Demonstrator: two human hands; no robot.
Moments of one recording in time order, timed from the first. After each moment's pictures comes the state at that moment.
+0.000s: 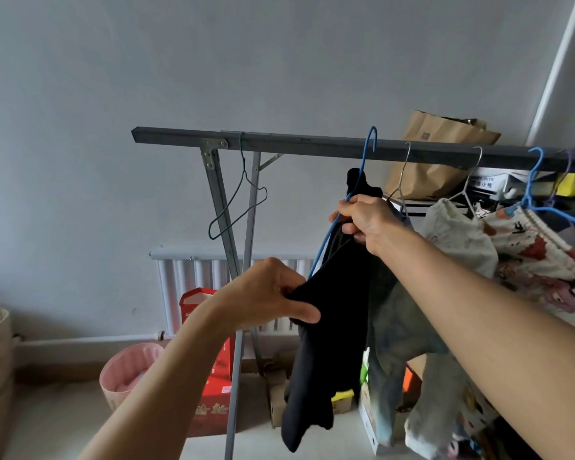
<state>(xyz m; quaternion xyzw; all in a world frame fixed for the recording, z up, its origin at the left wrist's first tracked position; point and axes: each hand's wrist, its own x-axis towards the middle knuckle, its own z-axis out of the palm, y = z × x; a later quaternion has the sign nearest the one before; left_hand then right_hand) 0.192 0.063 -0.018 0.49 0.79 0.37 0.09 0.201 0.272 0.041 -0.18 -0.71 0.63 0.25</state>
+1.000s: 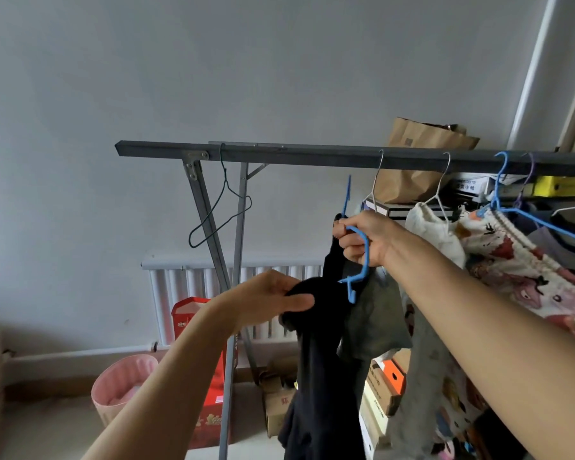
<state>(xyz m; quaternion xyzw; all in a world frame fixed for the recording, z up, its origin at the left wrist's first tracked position) 0.184 0.100 -0.032 0.47 0.75 0.41 0.20 0.238 0.305 0.045 -0.16 -0.61 0.78 0.03</state>
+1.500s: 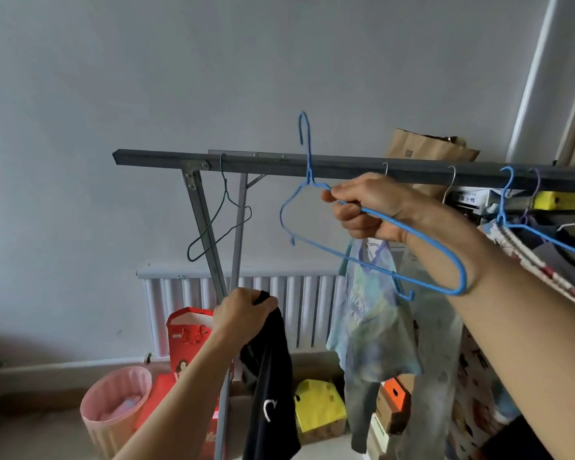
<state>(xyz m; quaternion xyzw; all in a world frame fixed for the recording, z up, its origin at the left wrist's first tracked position) 0.153 0.109 -0.065 0.18 0.88 0.44 0.00 0.256 0.281 0.110 -0.05 -0.76 0.64 0.06</state>
